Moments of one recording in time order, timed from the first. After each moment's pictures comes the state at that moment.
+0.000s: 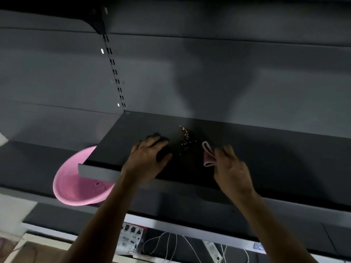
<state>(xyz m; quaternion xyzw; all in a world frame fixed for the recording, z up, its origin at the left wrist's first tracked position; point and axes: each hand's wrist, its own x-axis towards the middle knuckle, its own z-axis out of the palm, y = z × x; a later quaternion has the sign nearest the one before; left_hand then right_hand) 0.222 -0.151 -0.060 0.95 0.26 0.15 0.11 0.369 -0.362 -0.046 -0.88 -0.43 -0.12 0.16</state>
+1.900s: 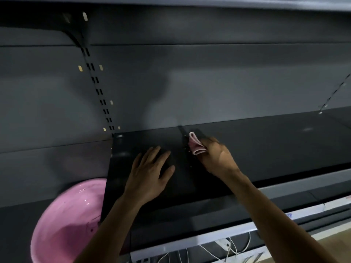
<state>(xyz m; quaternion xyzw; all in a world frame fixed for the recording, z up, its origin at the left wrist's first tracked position) 0.210 -0.049 -0.063 0.98 0.09 0.06 0.15 0.337 -0.236 -0.030 -0.92 -0.27 -0.02 0.27</state>
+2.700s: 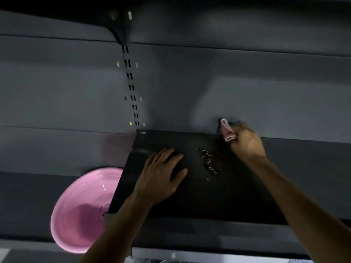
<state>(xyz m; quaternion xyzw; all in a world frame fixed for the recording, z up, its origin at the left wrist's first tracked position) 0.212 -0.047 -0.063 0.97 0.14 0.12 0.15 0.451 -0.218 -0.032 -0.91 -0.35 -0.10 0.22</state>
